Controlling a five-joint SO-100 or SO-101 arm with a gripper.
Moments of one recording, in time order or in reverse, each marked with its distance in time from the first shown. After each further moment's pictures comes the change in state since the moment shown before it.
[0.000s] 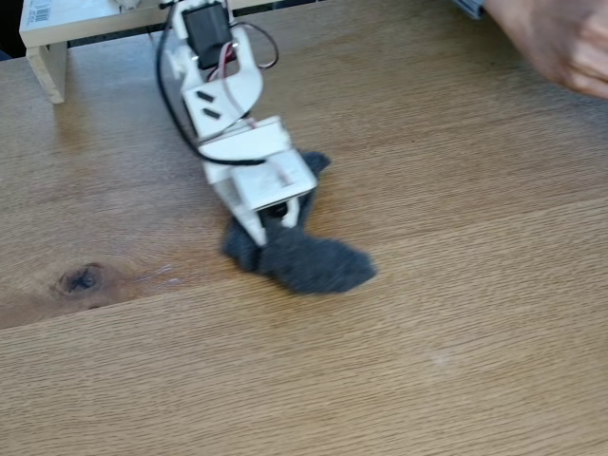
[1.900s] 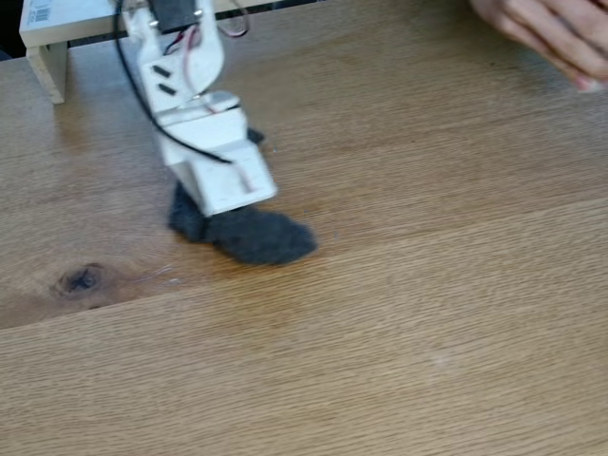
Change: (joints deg) arm 6.2 15.9 12.0 22.1 -11.1
